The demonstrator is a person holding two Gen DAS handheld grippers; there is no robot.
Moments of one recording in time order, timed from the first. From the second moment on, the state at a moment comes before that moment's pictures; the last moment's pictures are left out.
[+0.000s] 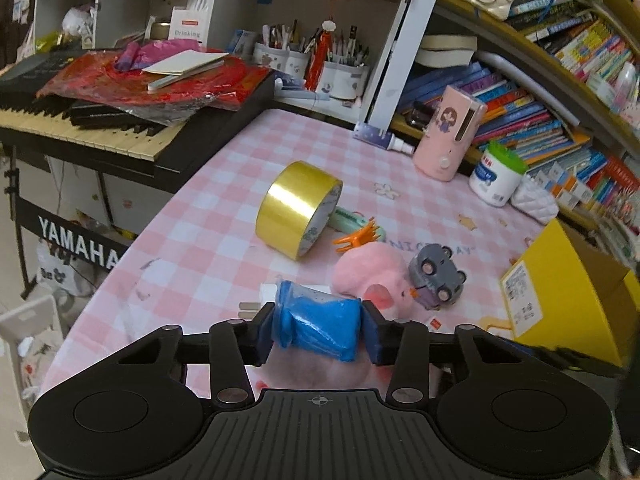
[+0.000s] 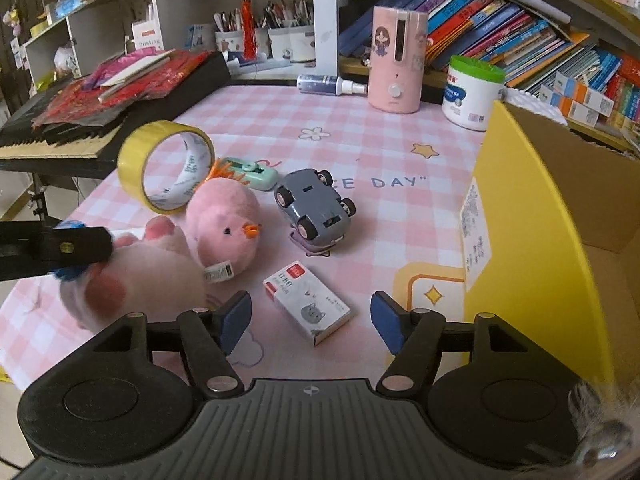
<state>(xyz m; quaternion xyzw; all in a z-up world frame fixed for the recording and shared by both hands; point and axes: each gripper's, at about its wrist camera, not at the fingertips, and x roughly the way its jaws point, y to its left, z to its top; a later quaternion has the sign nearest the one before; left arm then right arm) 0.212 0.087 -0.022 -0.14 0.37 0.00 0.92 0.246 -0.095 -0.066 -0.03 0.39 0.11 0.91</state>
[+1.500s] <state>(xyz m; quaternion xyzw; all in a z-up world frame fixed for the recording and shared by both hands) 0.037 0.062 -0.018 -0.12 0.39 -0.12 0.90 0.041 -0.133 -0.027 0.02 0.39 0.06 0.92</state>
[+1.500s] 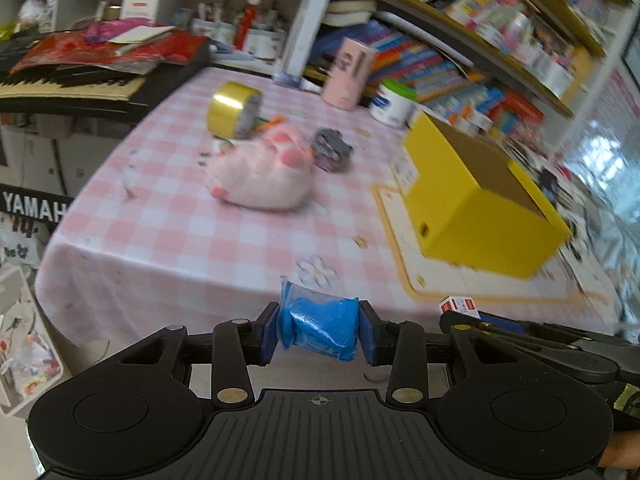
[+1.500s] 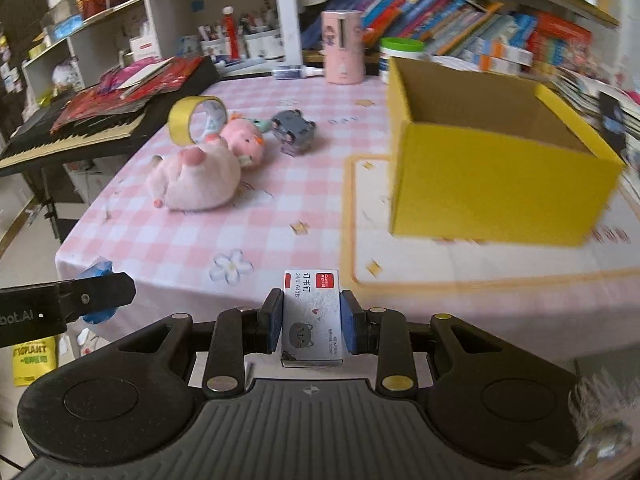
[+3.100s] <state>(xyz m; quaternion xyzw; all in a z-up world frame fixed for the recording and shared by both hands) 0.064 -0.089 0.005 -0.05 0.36 -0.31 0.88 0.001 -0.272 -0.020 0.09 0.40 -0.12 0.90</state>
